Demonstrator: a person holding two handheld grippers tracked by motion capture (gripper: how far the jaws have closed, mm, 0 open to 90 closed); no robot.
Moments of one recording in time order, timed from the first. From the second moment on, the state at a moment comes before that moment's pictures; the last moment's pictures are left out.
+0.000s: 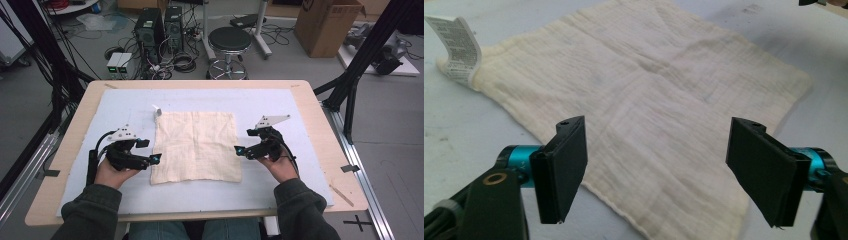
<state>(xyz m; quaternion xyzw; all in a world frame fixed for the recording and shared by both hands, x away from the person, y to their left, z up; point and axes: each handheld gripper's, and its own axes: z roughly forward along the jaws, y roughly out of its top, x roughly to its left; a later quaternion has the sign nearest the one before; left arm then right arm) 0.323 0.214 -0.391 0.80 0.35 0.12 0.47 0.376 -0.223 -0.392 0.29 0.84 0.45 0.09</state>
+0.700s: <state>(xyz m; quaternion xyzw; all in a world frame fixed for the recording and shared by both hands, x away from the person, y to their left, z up) 0.372 0.225 -0.368 0.79 0.36 0.12 0.48 0.420 -0.227 -0.363 0.30 0.84 0.45 0.09</state>
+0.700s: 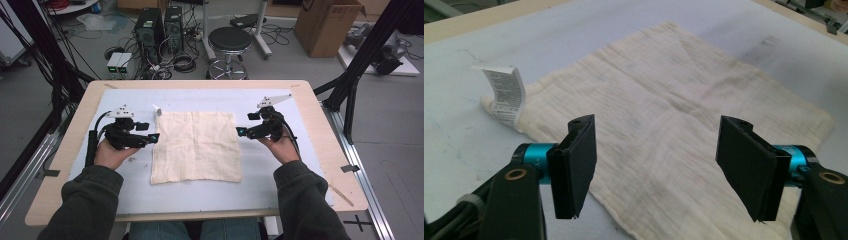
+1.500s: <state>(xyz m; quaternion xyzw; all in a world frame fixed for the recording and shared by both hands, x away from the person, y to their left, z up) 0.448 0.219 -0.358 0.78 0.40 0.13 0.47 0.495 -0.213 -0.360 0.33 0.83 0.44 0.09</state>
